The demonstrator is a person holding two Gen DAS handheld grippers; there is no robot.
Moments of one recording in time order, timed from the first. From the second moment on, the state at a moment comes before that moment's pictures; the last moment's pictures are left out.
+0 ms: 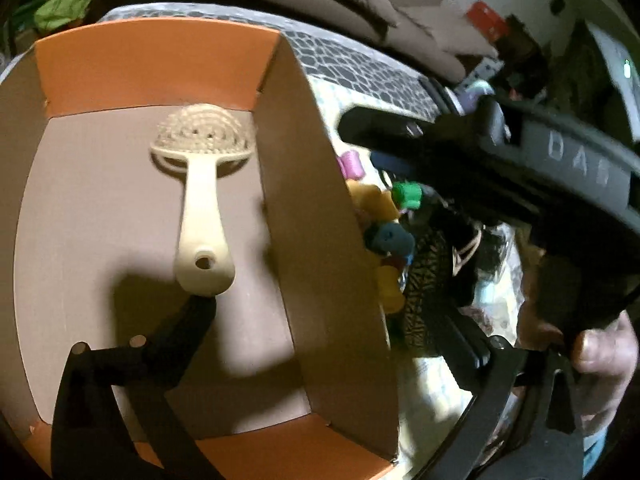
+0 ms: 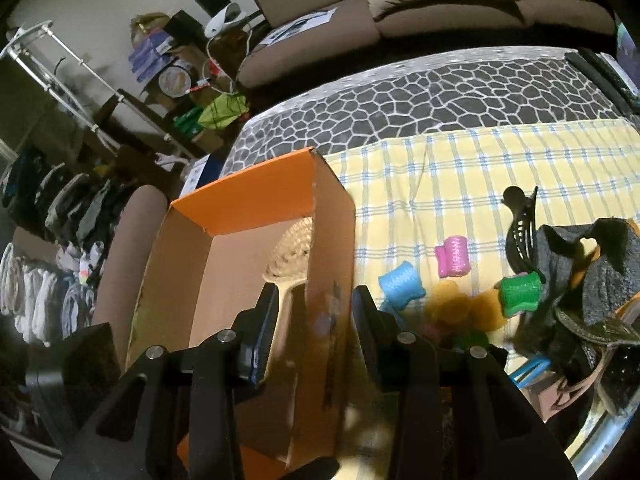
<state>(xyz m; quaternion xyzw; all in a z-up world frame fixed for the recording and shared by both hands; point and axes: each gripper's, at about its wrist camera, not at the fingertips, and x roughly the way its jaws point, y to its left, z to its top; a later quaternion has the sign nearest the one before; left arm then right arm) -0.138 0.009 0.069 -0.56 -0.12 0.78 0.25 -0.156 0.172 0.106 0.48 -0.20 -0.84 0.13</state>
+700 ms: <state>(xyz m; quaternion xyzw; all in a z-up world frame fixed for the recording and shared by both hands) -0.120 0.030 0.063 -0.60 -0.02 0.78 0.21 -0.152 0.174 0.109 0.49 -0.19 -0.84 0.13</state>
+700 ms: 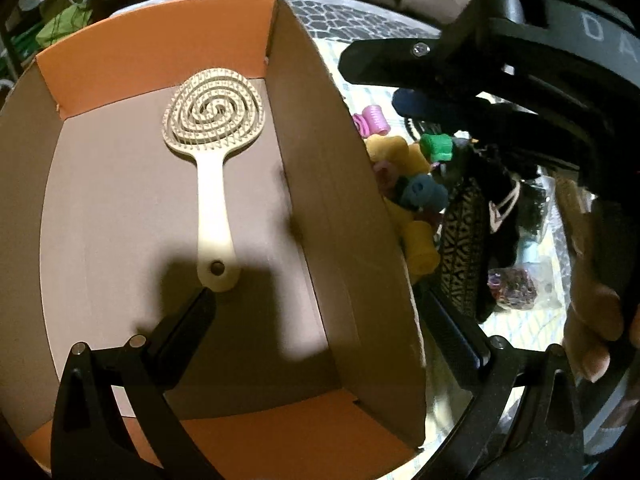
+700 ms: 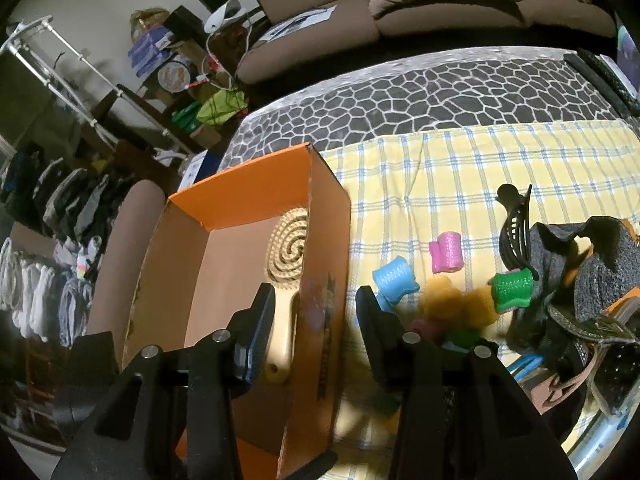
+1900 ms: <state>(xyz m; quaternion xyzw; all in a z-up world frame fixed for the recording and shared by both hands) -0.039 0.057 0.139 -0.47 -0.04 0.85 0.24 -0.019 0.278 0.140 0.45 -0.09 -0.89 0.01</state>
